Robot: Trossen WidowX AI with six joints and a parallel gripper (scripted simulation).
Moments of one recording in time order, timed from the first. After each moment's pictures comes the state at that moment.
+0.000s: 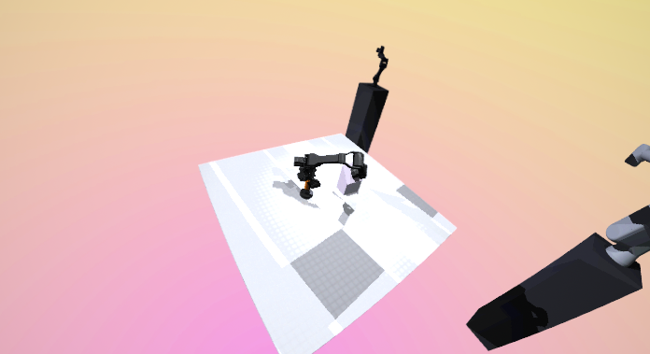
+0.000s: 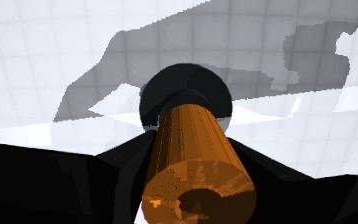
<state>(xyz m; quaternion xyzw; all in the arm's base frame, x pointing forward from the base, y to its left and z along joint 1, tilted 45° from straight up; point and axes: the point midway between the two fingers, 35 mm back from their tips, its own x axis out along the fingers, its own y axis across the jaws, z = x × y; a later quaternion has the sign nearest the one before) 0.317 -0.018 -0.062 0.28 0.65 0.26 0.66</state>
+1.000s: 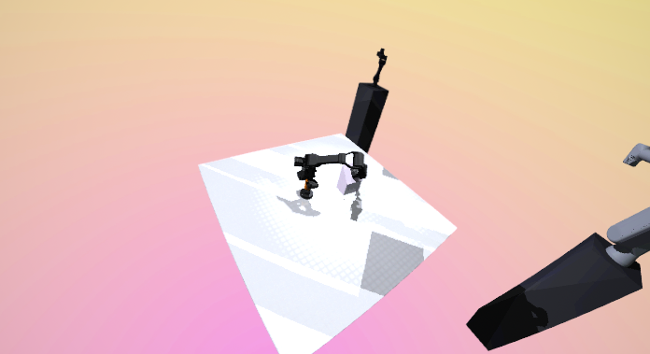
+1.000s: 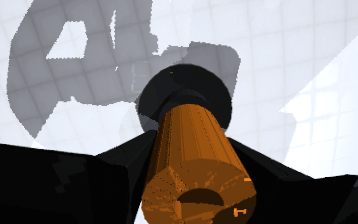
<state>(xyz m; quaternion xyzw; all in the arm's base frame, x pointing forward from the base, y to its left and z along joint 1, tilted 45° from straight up) 0.317 -0.018 -0.063 0.34 0.67 0.19 0.63</state>
